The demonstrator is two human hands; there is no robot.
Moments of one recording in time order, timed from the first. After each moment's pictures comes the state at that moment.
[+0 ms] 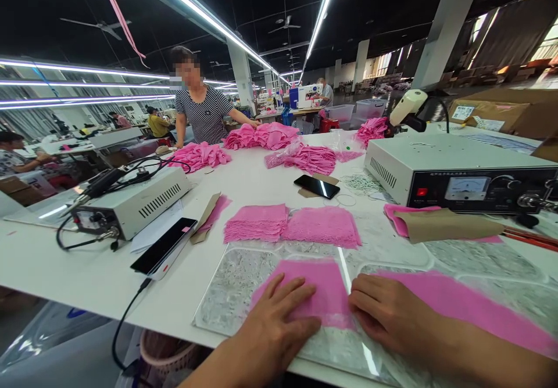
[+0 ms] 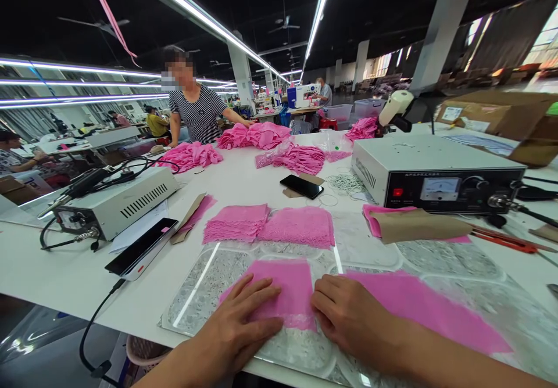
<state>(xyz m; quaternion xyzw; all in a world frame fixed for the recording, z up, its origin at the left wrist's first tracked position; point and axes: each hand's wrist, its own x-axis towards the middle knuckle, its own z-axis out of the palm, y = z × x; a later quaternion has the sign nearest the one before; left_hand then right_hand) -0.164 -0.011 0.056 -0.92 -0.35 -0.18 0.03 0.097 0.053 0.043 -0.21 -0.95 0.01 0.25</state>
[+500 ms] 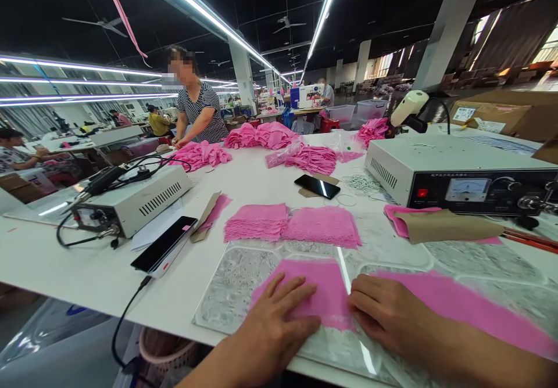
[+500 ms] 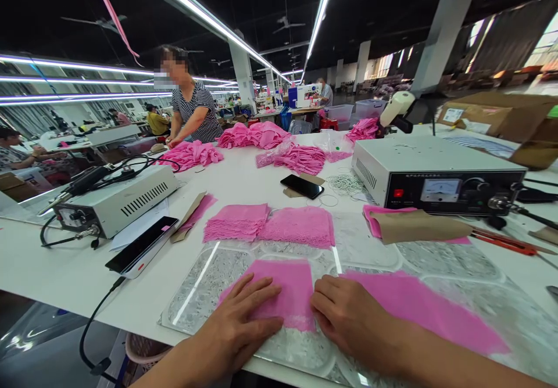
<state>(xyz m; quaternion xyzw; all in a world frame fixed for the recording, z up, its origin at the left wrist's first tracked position) -0.164 -0.012 0.056 -0.92 -0.35 -0.18 0.02 0.098 0.052 0.041 -0.21 -0.95 0.01 0.23</state>
